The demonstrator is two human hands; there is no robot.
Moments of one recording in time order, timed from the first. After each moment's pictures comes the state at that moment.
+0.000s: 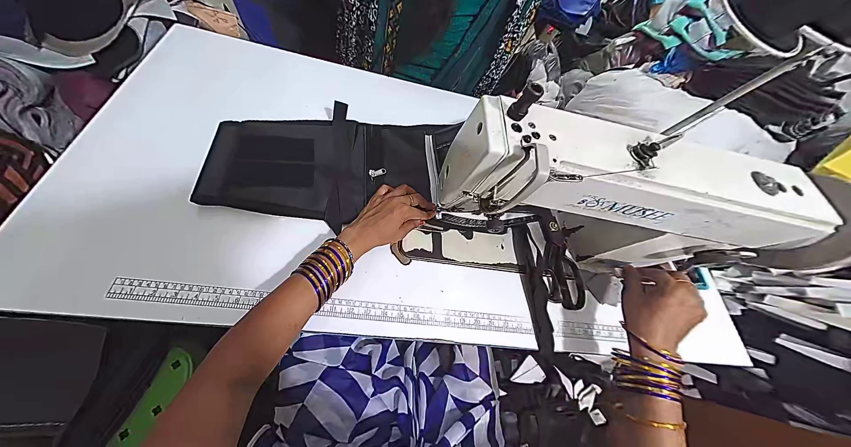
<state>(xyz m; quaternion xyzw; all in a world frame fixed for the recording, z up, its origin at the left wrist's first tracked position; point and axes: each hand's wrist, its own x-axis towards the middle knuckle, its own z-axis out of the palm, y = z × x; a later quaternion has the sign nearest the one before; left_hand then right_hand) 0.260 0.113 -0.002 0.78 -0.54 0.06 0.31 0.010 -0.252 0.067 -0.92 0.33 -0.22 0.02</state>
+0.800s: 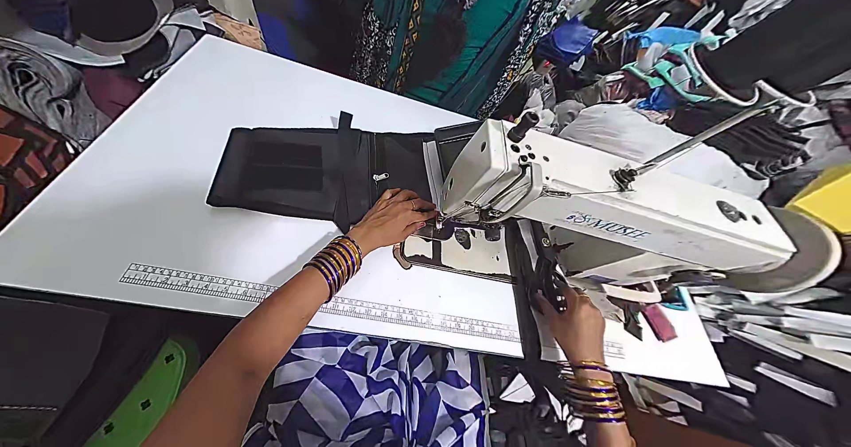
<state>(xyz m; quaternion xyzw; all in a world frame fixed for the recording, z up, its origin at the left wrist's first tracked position) 0.266 0.109 -0.007 0.80 -0.53 0.07 0.27 0.015 -0.181 0.050 -0.96 0.25 -0.08 0.12</state>
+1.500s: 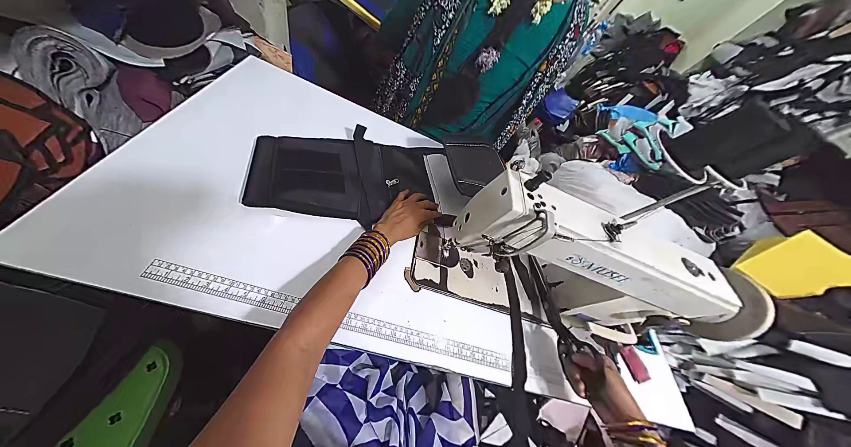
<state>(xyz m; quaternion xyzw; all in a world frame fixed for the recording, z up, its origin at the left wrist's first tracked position) 0.319 0.094 -0.006 0.84 -0.45 0.05 0.31 -0.019 -0.215 0.072 -0.76 0.30 -0.03 0.57</state>
